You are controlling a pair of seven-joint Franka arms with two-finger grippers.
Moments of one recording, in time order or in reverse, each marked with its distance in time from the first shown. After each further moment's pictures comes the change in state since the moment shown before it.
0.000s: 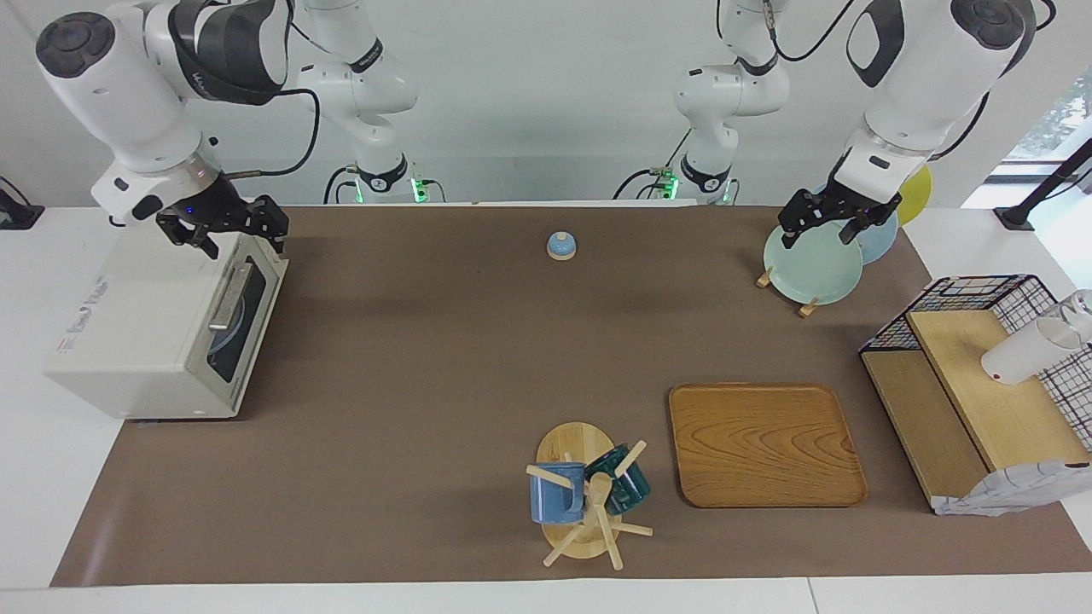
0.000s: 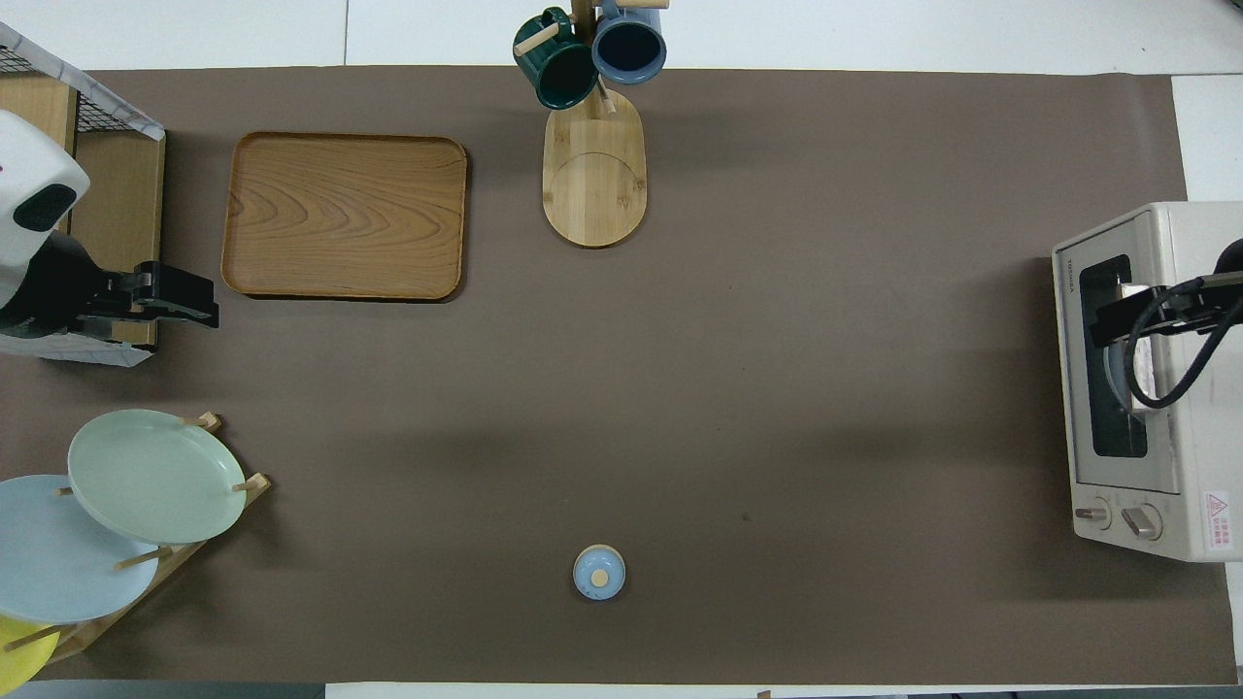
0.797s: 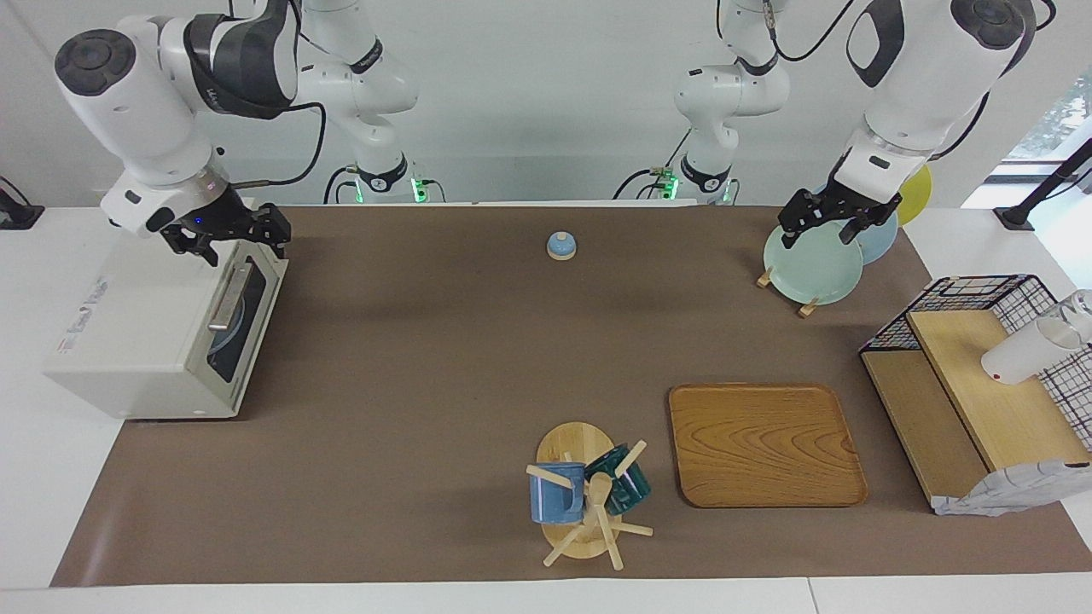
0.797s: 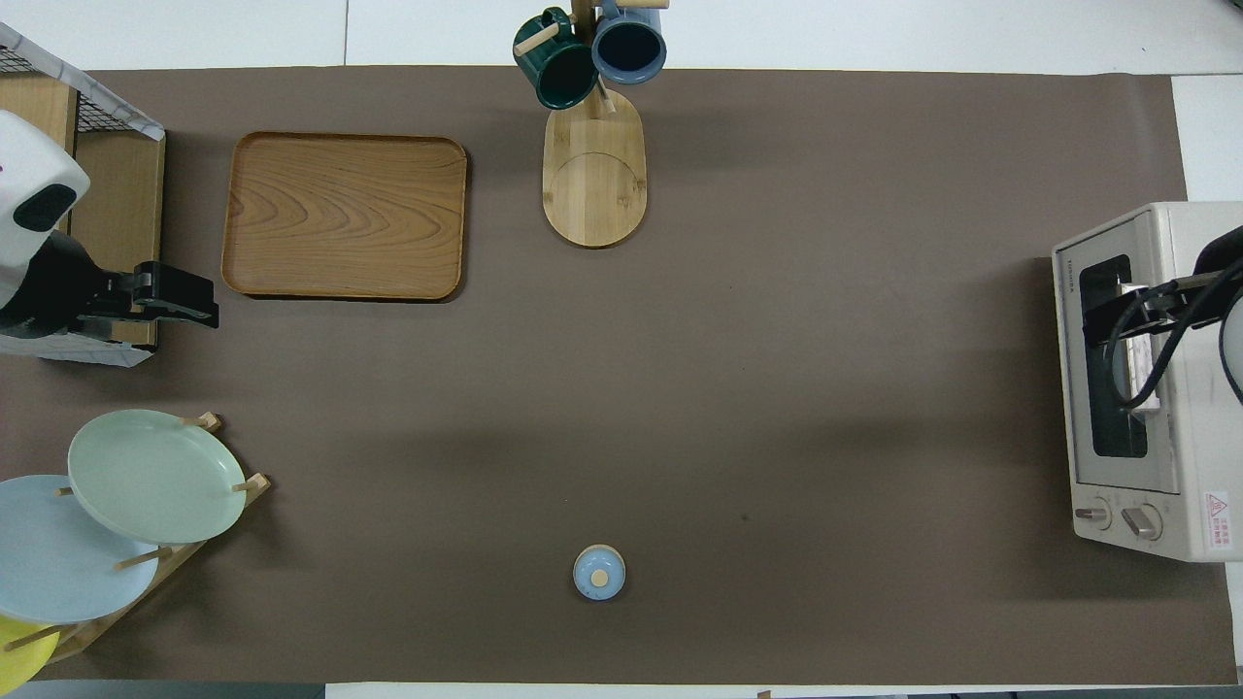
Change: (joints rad) left arm 0.000 0.000 0.000 0.000 0.000 0.000 0.000; right arm 0.005 0.021 0.022 0.000 -0.047 0.007 -0.016
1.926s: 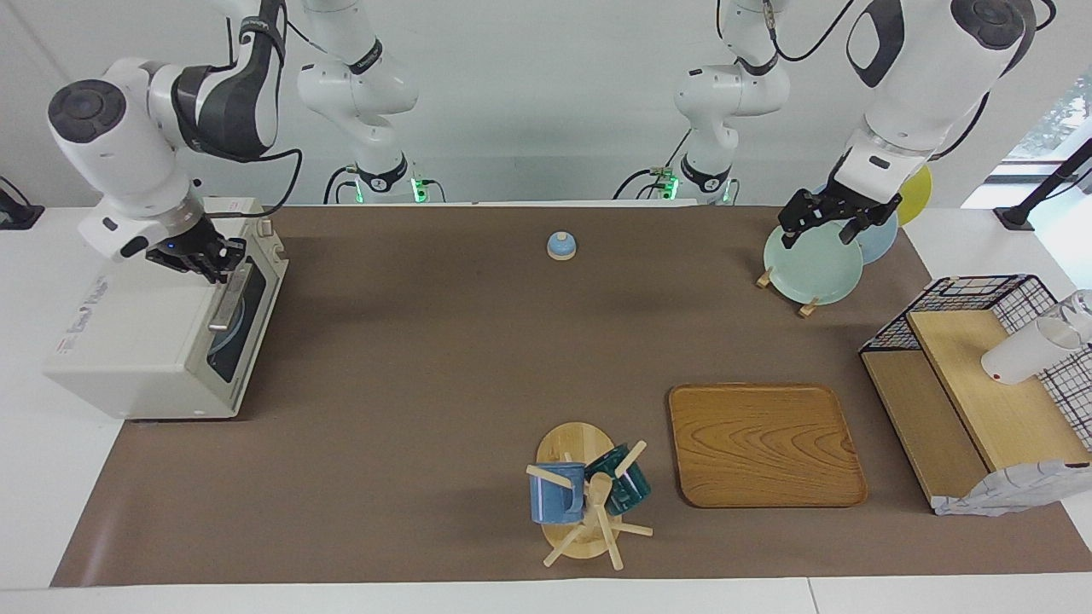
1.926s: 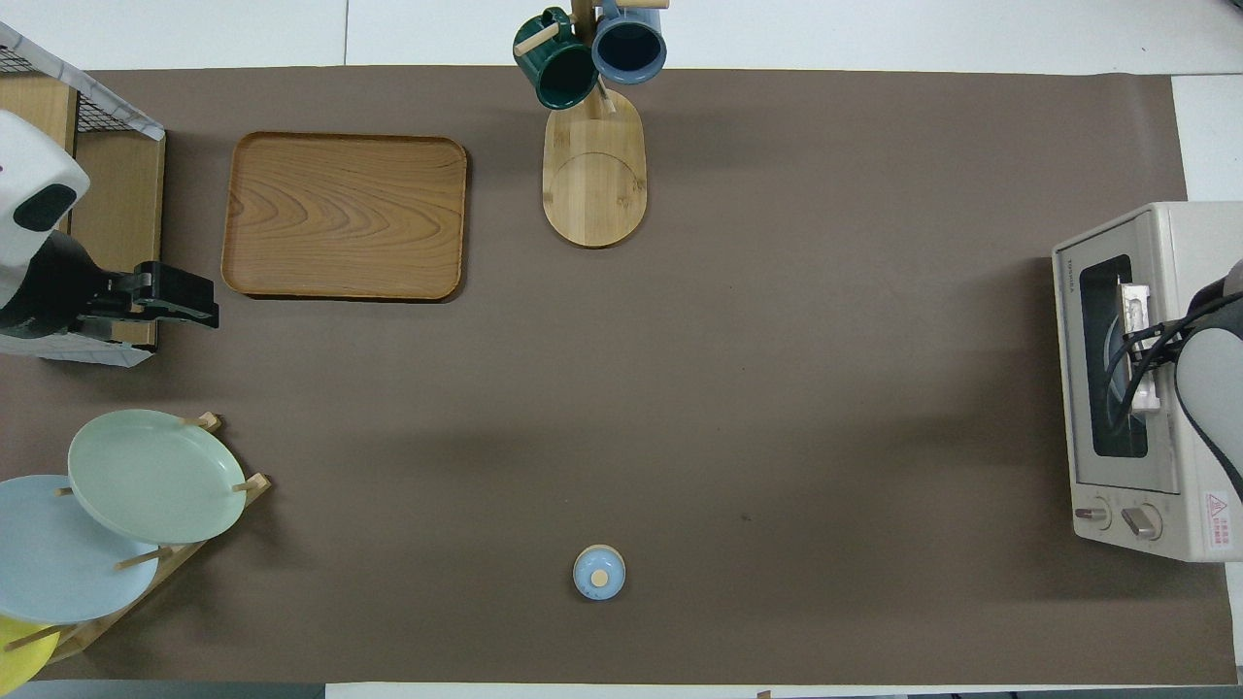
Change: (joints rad) left arm 0.000 0.000 0.000 0.000 0.000 0.000 0.000; right arm -0.043 0.010 -0.048 -0.077 -0.097 0.110 -0.040
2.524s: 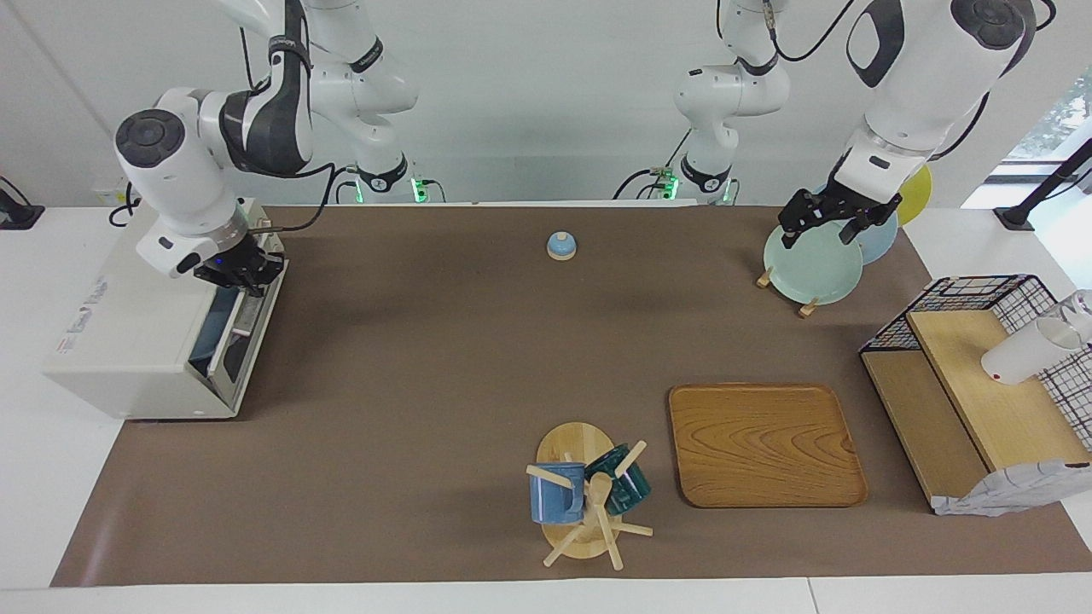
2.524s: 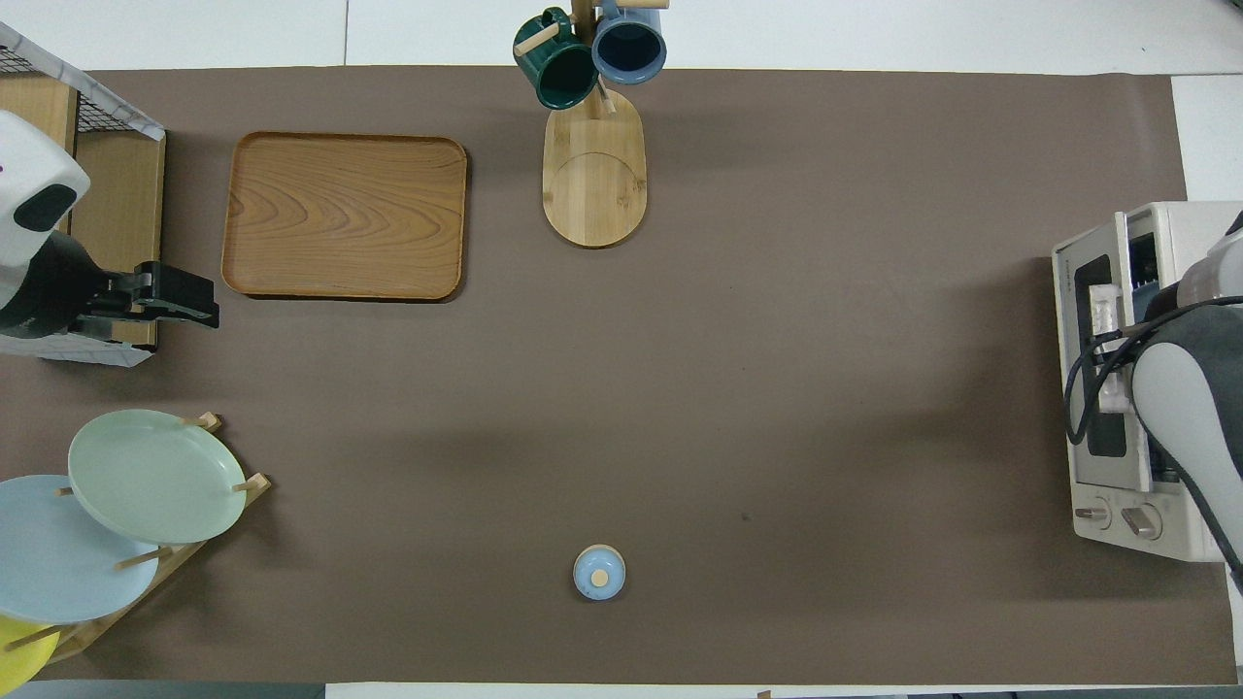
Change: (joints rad) left arm 0.000 0.000 0.000 0.000 0.000 0.000 0.000; right arm 0.019 -0.037 0.001 -0.199 0.017 0.155 0.010
